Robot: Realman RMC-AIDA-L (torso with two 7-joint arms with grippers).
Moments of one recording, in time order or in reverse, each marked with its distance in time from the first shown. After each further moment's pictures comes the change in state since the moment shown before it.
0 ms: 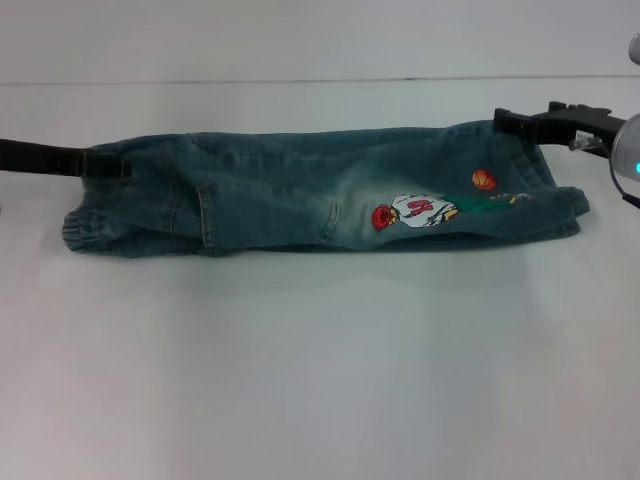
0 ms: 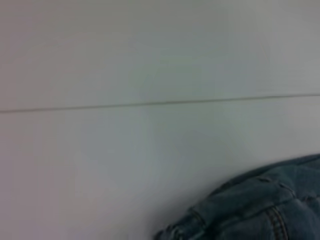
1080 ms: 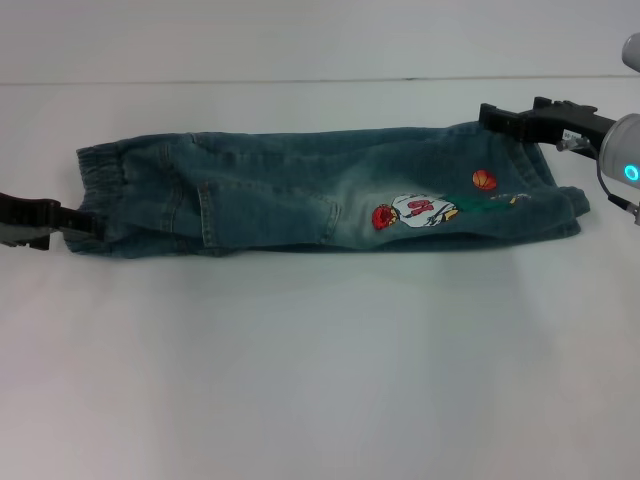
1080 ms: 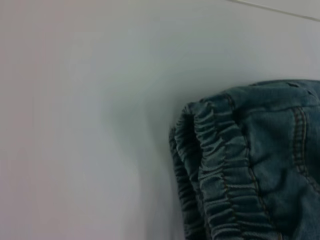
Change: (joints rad) left arm -0.020 0.056 -0.102 -0.011 0.203 0.265 -0.216; right arm -0.011 0.020 -0.008 0.000 0.100 -0.031 -0.084
